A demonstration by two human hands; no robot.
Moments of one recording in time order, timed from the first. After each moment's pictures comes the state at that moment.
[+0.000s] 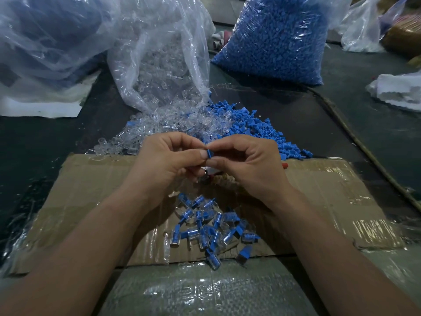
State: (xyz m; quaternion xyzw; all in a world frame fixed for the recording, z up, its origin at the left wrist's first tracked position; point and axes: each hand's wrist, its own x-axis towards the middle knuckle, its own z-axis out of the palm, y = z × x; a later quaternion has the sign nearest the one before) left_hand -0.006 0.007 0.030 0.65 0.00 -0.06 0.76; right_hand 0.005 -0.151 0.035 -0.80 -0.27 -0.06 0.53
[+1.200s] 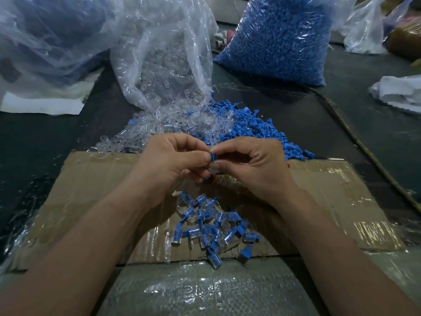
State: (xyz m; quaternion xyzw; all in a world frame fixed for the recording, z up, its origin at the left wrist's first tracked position) left_hand -0.004 0.008 0.030 0.65 -0.01 -0.09 0.76; right_hand 0.006 -0.157 0.037 -0.82 -0.31 -0.09 0.48
